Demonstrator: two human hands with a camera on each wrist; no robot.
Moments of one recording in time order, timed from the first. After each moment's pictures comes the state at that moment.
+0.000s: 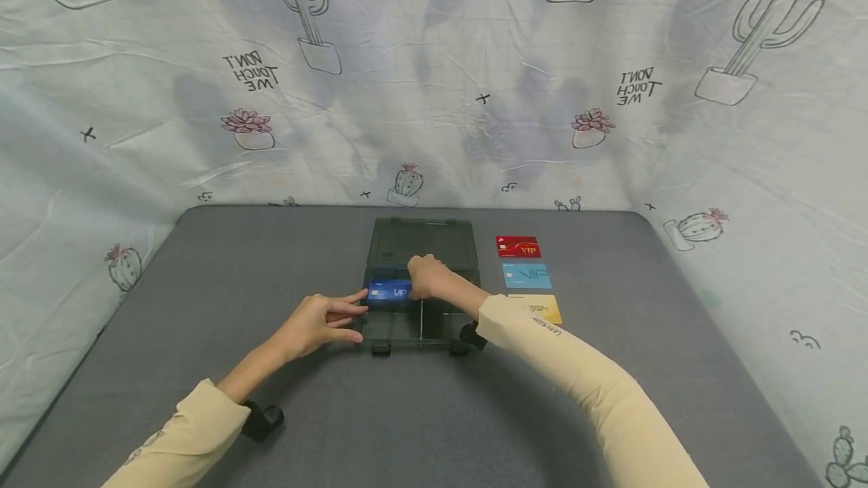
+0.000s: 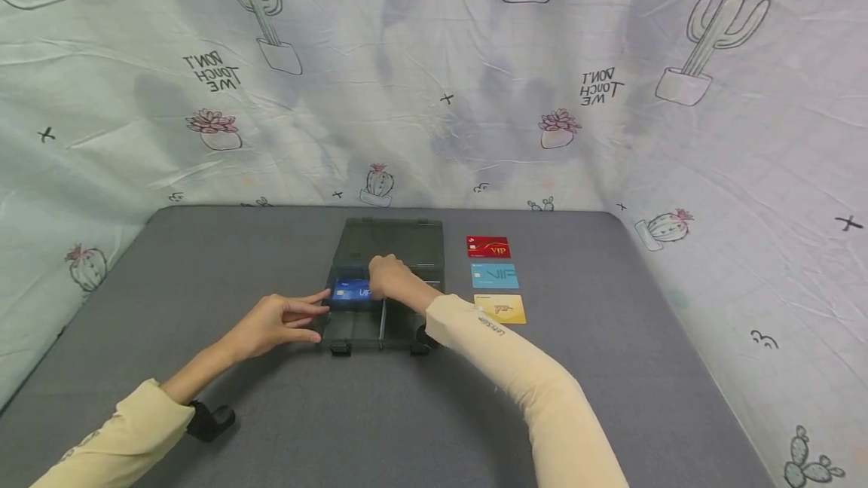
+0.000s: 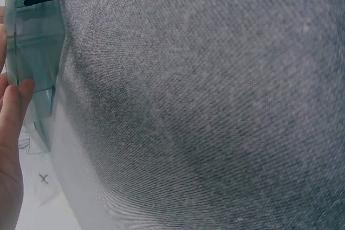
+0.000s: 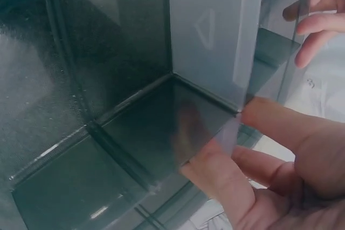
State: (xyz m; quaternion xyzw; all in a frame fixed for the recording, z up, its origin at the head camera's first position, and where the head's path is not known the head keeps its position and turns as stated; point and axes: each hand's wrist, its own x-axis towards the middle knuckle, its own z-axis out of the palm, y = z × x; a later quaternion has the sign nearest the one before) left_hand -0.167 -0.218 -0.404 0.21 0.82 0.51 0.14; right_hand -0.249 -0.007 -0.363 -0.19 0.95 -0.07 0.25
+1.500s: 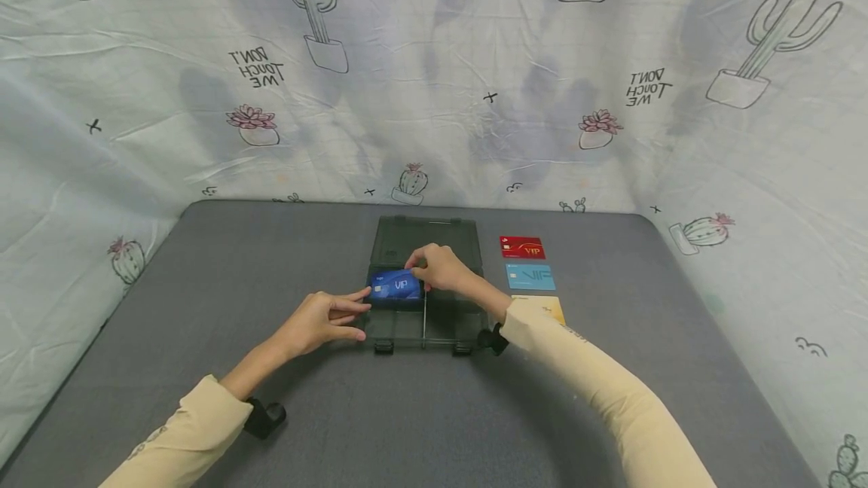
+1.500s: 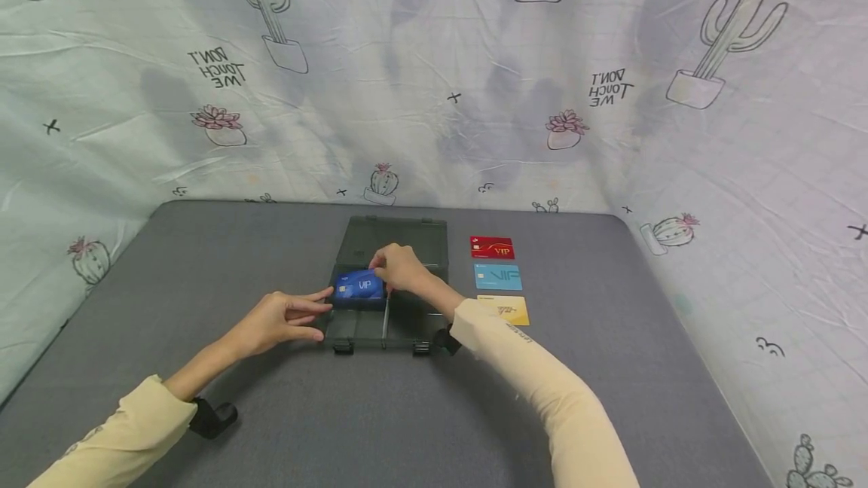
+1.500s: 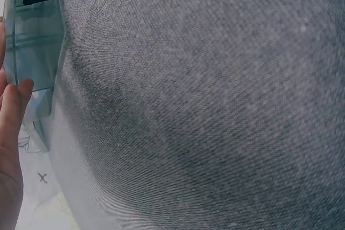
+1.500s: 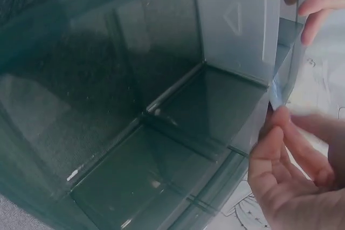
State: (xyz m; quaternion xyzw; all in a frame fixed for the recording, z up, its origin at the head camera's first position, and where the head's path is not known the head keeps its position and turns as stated) left_hand -0.167 -0.221 -0.408 0.21 0.82 0.51 0.14; right_hand -0.258 0.019 -0.370 -0.23 0.90 -0.30 0.20
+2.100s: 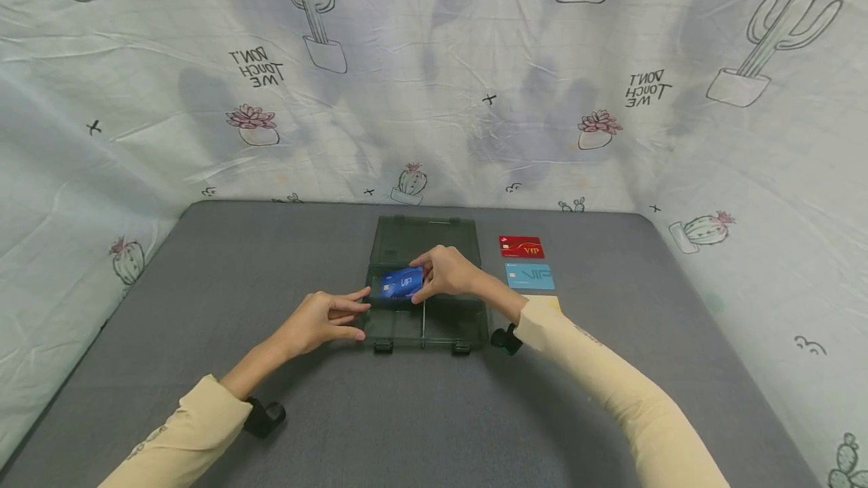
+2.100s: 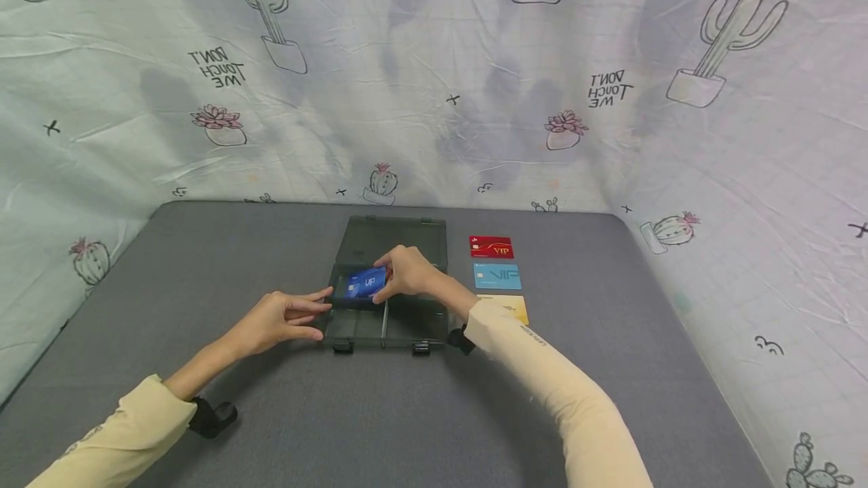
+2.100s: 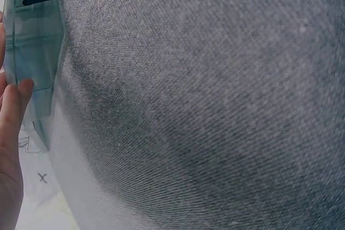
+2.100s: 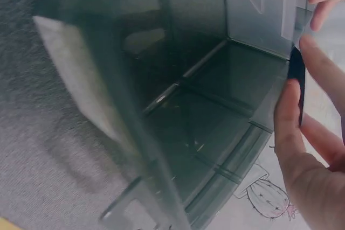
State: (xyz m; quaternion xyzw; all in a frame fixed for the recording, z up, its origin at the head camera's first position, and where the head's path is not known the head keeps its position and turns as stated) left_hand -0.166 -0.221 -0.404 0.20 0.82 0.52 0.15; right_hand -0.261 0.038 -0.371 -0.32 0.88 -0.30 0.18
